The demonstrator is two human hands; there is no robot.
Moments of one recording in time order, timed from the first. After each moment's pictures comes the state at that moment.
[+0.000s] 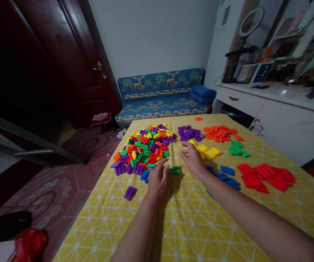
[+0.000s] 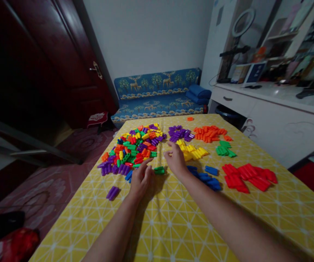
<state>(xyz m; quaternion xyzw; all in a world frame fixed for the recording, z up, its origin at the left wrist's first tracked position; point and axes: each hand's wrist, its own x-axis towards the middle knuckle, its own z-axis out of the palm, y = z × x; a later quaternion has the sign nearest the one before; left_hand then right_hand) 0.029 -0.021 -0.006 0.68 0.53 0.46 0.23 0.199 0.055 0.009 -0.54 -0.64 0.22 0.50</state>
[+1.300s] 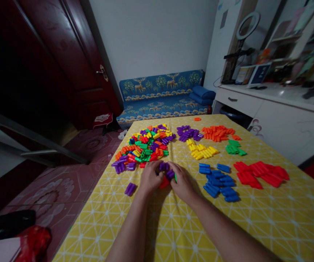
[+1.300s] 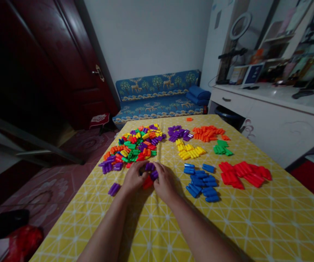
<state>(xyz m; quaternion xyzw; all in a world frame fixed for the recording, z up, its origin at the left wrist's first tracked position) 0.004 -0.019 0.004 0.71 0.58 0.36 0.17 0.163 -0.031 -0.026 -0.48 -0.75 0.18 0.41</state>
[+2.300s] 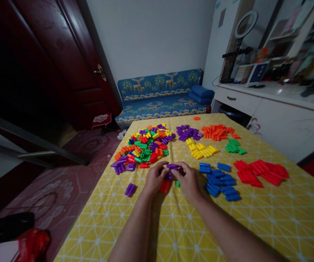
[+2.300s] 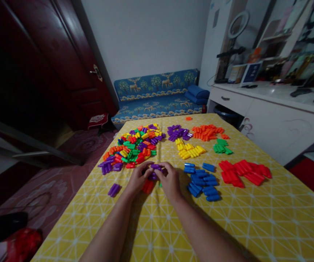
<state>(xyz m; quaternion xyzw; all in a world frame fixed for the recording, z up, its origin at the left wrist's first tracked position) 0.018 -0.017 -0.008 0.67 0.51 0.43 0.32 0.168 -0.032 -0.013 -0.51 -0.60 0.31 0.54</state>
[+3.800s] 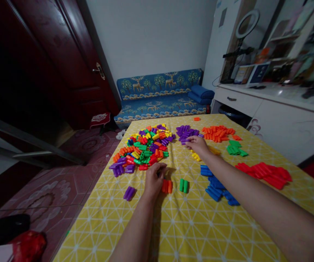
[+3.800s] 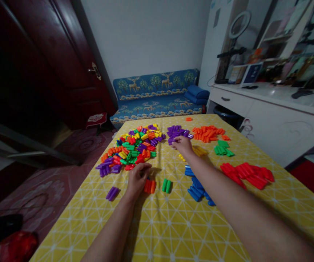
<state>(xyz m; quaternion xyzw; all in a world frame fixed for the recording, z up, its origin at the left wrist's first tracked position) 0.018 -0.010 -0.012 0.66 0.50 0.51 0.24 0.230 0.106 0.031 -0.53 -0.51 0.42 0.54</state>
